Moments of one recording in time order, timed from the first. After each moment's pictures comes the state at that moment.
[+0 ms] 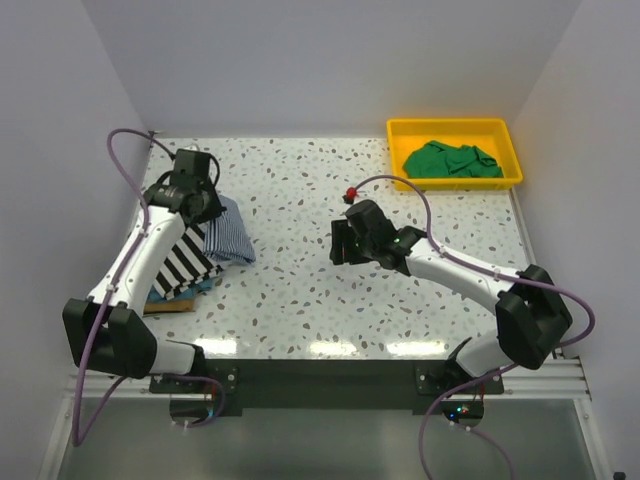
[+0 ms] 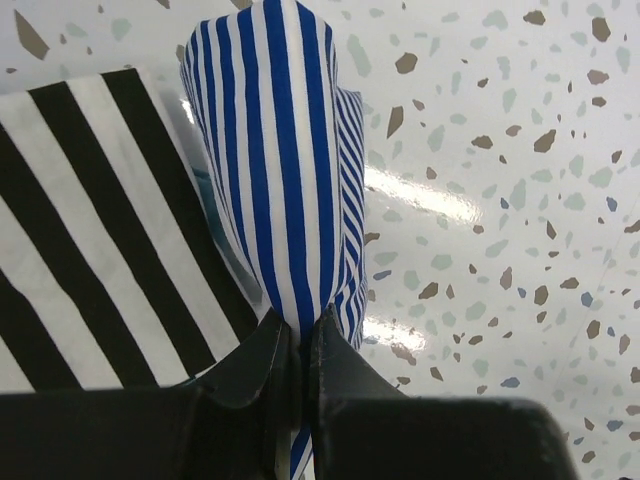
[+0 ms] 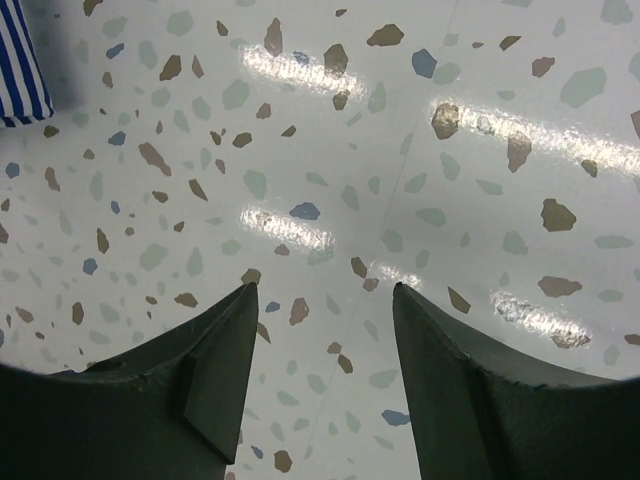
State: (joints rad) left arm -0.19 1.38 1.25 -0.77 -0.22 -0.51; right arm 0.75 1.47 1.00 -0.35 0.11 0.54
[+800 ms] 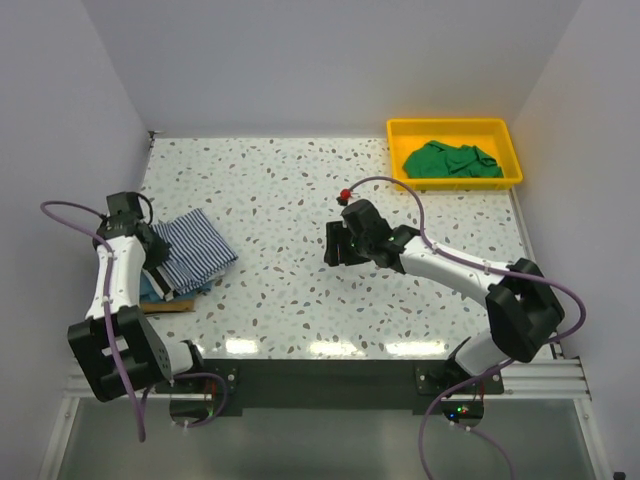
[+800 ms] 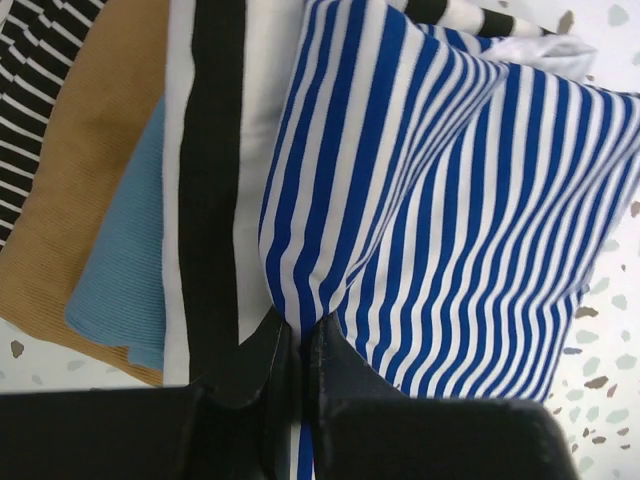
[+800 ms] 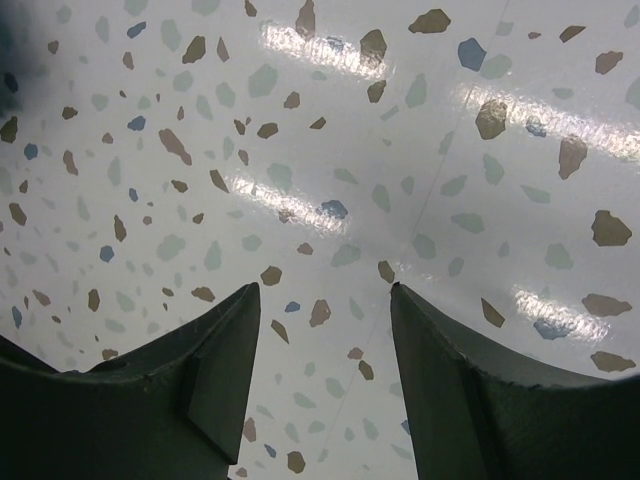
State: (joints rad) left arm 0.35 1.27 0.95 -0.75 -0.11 -0.49; right arm 0.75 1.53 1.02 -0.32 0.03 0.54
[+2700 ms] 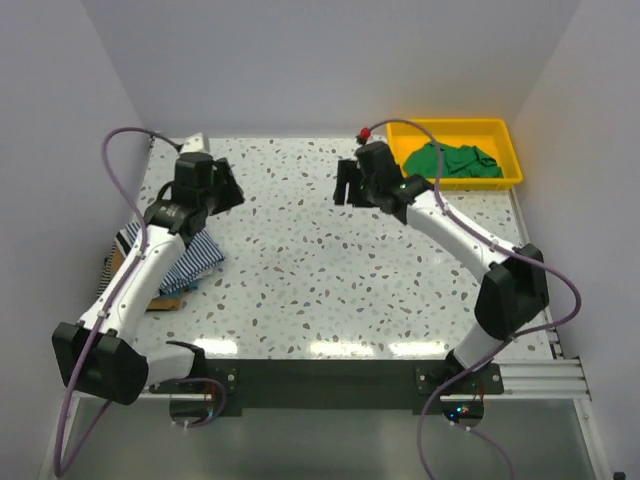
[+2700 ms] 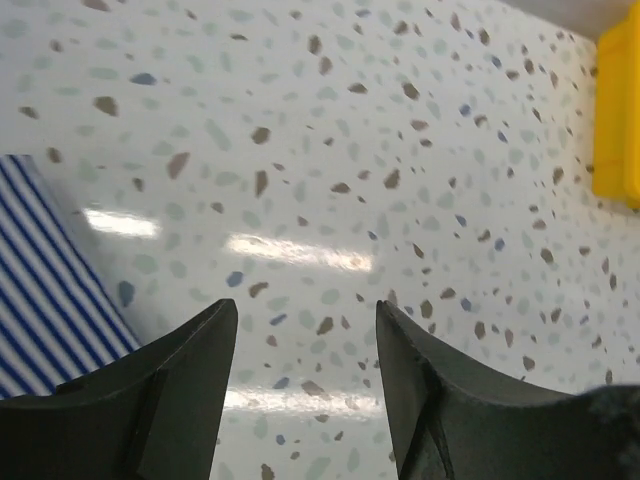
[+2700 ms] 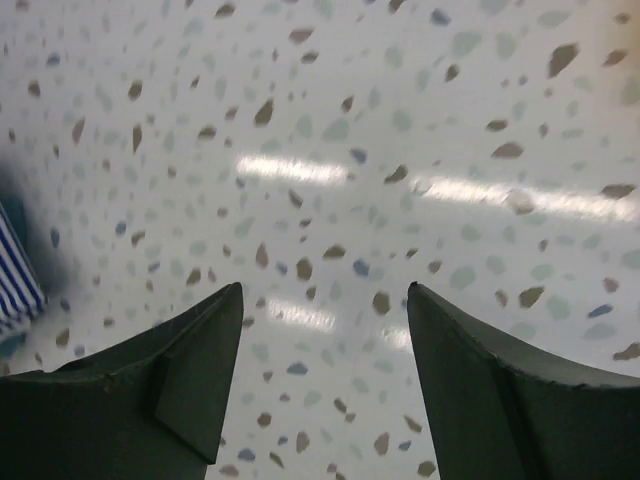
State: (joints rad) left arm -0.21 1.24 1.16 -0.52 -0.20 -0.51; right arm 0.61 1.63 1.40 -0.49 0.13 0.49
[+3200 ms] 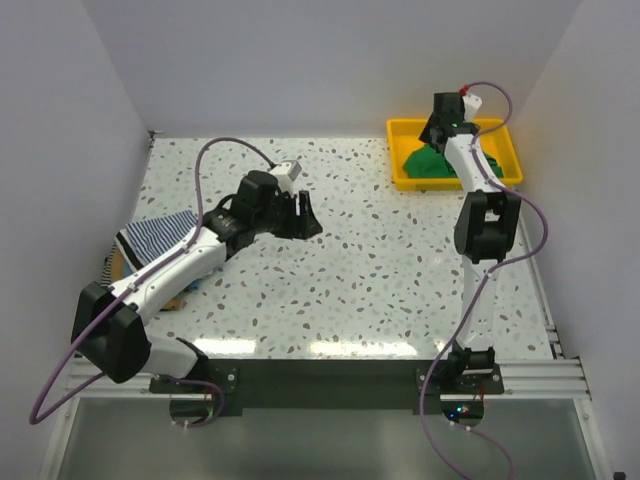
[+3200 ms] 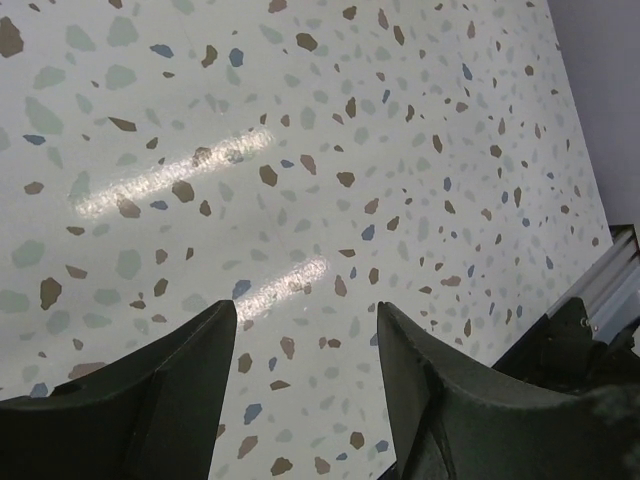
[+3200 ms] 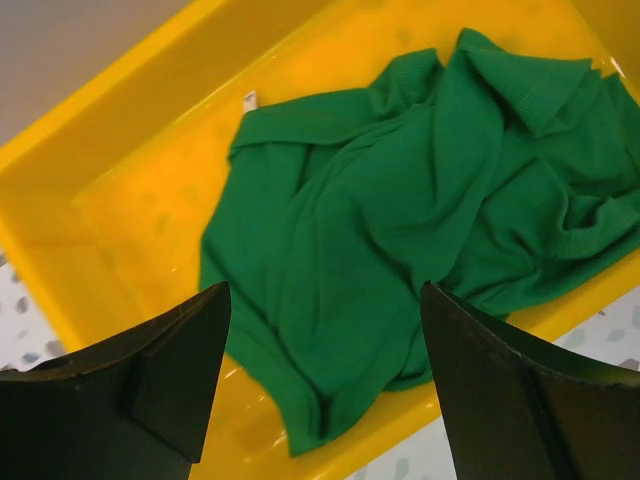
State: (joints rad) left arm -0.58 1.38 1.09 -0.33 0.19 -0.48; right arm 0.06 2.31 2.15 -0.56 0.46 0.48
